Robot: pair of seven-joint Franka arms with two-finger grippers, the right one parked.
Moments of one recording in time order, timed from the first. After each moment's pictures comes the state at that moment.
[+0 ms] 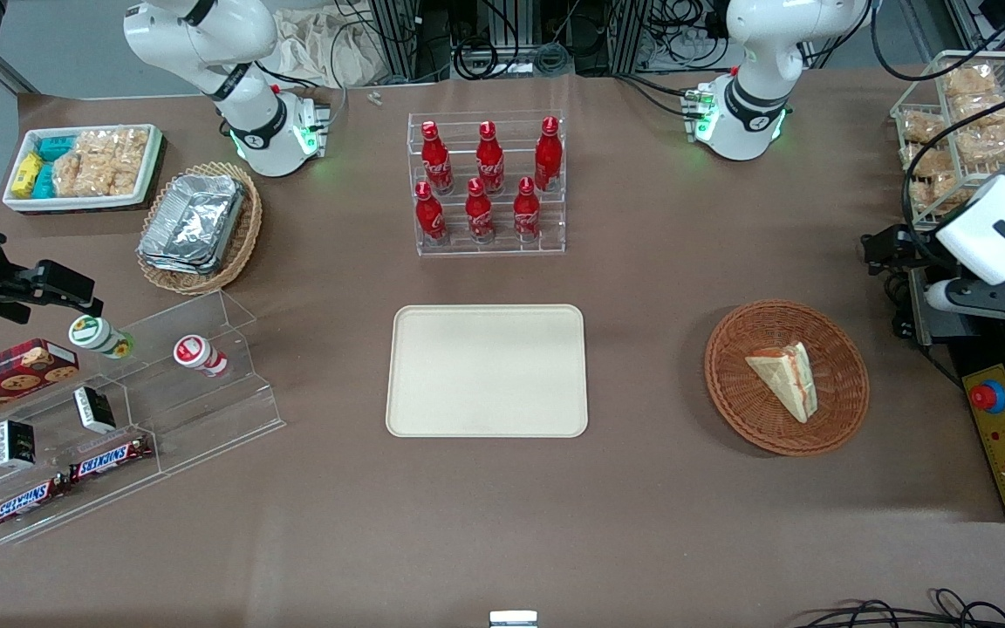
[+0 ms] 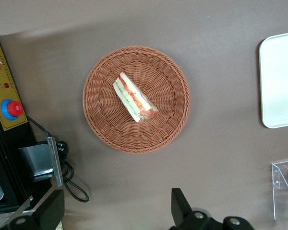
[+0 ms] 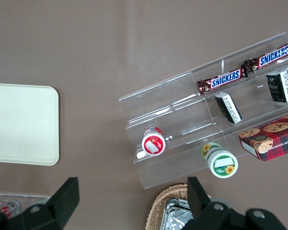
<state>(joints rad) 0.14 0.07 -0.23 -1.56 0.05 1.58 0.11</state>
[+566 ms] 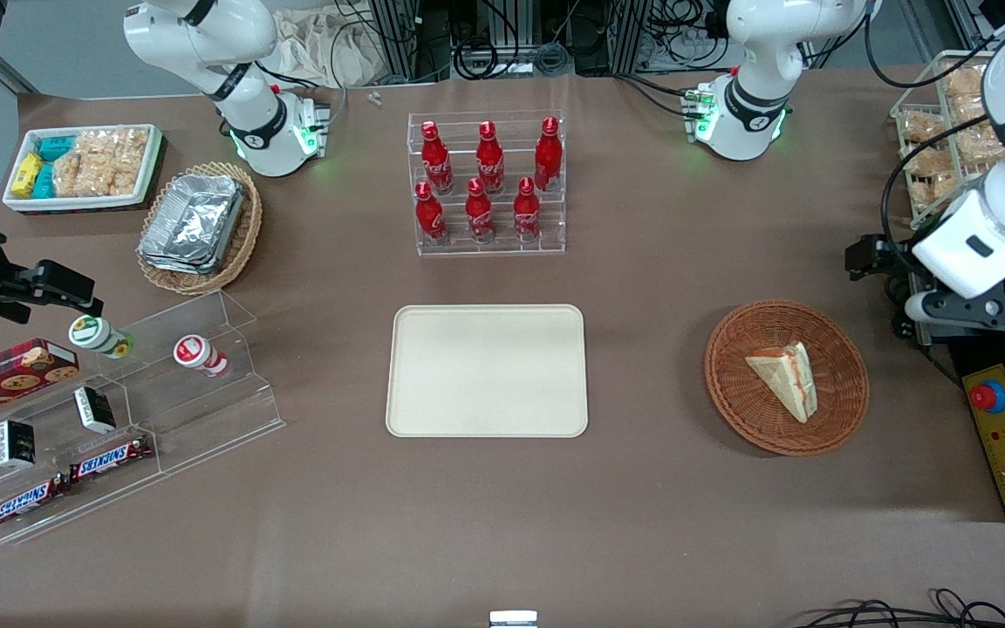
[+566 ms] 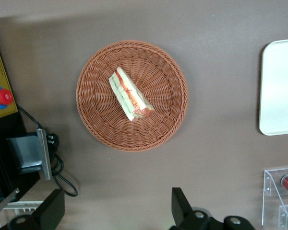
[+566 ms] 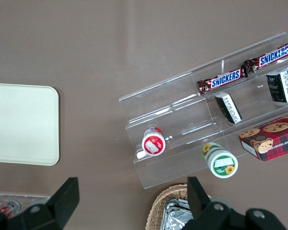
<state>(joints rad) 0.14 0.12 -0.25 -1.56 0.05 1.58 -0.01</state>
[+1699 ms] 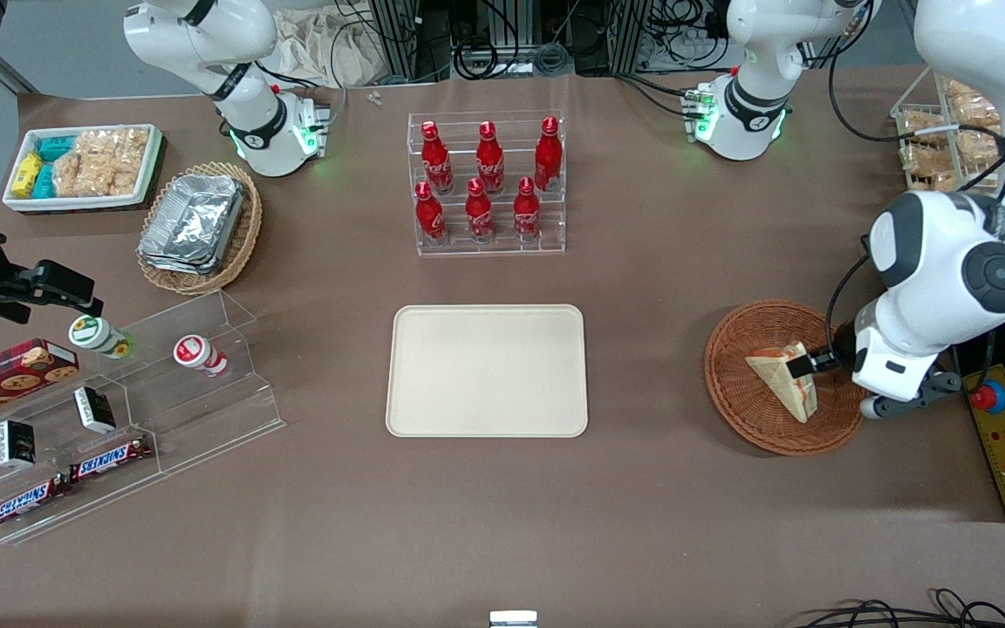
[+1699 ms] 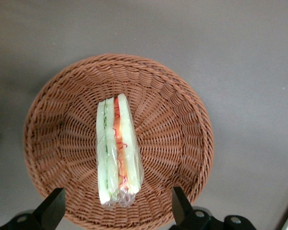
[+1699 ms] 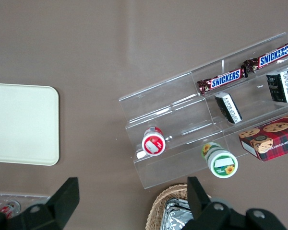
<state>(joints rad) 0.16 0.29 -0.22 -1.92 0.05 2.21 -0.43</state>
